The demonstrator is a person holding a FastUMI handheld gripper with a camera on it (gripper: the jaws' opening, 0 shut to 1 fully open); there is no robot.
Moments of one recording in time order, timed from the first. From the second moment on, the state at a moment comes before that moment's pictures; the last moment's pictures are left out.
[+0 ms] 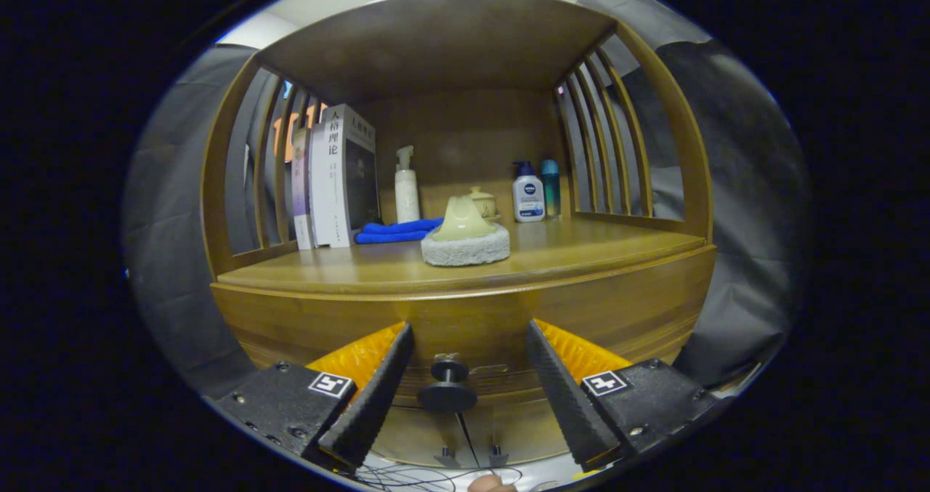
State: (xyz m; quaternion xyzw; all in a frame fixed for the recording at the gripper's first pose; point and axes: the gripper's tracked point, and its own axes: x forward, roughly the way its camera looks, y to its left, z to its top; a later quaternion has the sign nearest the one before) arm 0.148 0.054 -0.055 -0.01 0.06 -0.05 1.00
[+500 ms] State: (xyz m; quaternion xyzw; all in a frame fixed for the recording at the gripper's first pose) arm 0.099 0.034 -0.020 0.04 0.05 -0.02 1.00
